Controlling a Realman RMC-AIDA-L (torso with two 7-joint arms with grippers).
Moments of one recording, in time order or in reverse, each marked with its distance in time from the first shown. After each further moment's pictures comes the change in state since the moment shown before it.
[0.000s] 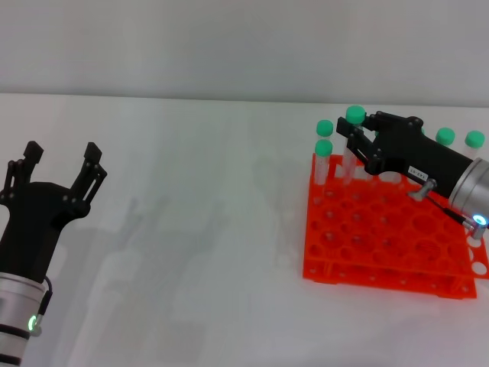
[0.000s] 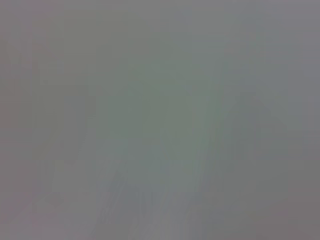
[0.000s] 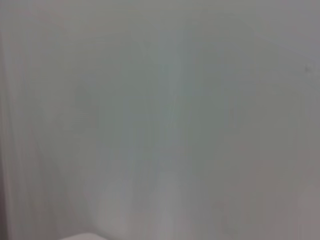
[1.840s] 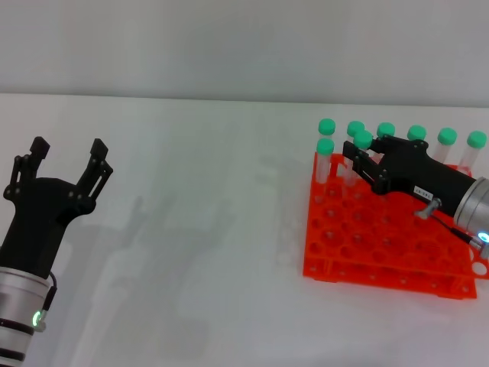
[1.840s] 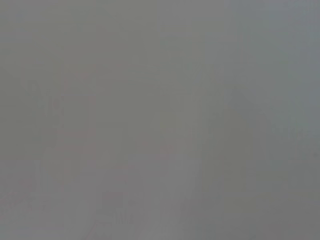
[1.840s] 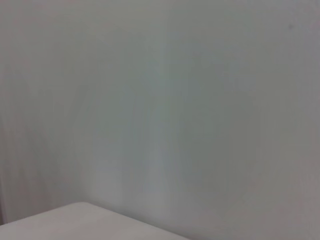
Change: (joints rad) left arm -0.013 0.001 0.006 0.000 0.002 -0.002 -0.002; right arm -0.031 0.000 -0.024 0.004 -0.010 -0.050 0.024
